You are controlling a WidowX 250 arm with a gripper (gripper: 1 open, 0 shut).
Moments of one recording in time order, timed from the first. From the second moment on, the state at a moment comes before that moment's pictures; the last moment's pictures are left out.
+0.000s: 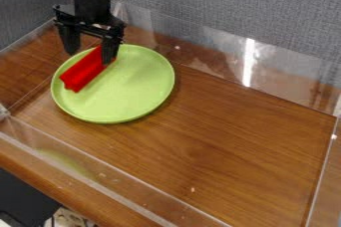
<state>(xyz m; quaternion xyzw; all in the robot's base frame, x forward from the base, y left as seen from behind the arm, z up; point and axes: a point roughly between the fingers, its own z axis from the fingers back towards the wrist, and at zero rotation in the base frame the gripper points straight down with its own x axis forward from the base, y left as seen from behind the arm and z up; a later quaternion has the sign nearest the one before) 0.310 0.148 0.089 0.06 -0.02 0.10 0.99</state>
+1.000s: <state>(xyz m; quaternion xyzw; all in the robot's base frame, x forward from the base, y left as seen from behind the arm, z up) 0.319 0.157 0.053 0.04 0.02 0.09 1.00</state>
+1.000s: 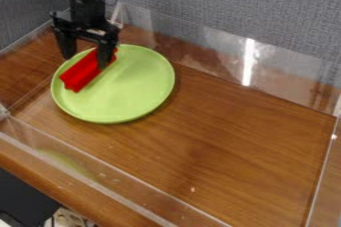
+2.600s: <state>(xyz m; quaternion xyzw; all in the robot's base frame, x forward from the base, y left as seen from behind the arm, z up) 0.330 0.159 0.028 0.03 0.01 0.07 1.00</state>
